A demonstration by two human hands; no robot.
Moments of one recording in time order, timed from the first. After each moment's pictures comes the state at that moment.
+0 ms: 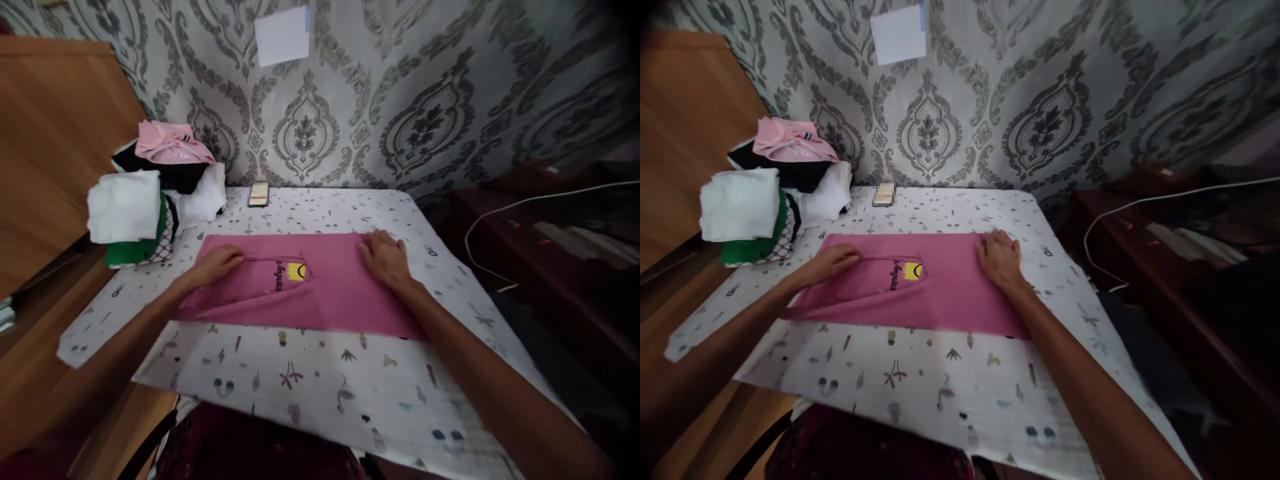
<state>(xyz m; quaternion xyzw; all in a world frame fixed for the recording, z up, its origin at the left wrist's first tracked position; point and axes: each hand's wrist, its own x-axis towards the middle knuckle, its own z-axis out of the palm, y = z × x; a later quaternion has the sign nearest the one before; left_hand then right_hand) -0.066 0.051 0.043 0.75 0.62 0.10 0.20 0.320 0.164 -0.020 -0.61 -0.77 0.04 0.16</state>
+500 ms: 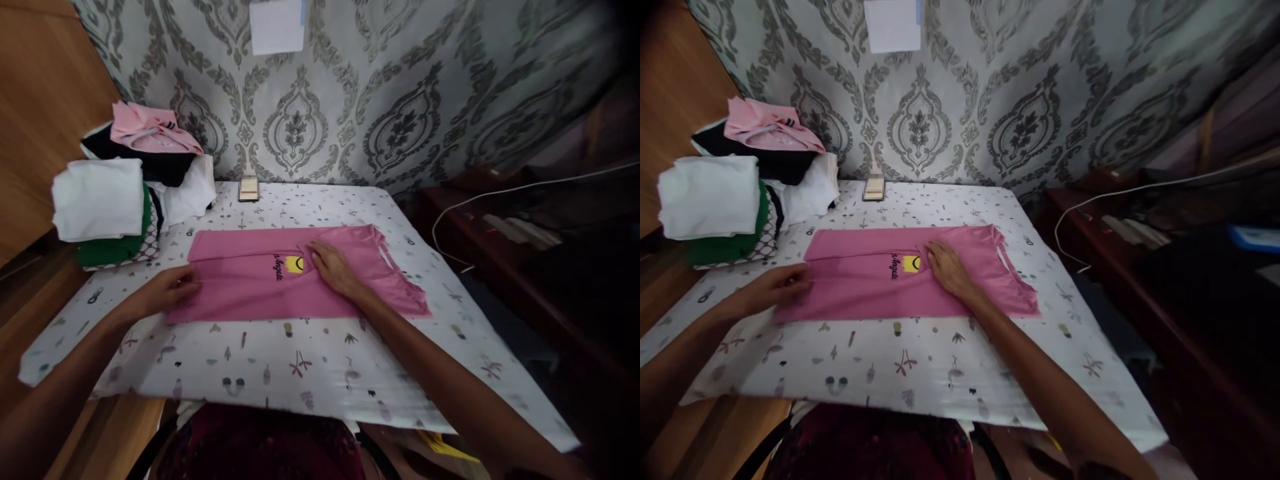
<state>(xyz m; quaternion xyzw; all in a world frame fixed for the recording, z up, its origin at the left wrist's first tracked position) -0.144 -0.019 0.035 0.69 0.64 0.13 0.30 0.237 0.105 -0.026 -0.48 -0.84 0.17 0.21</state>
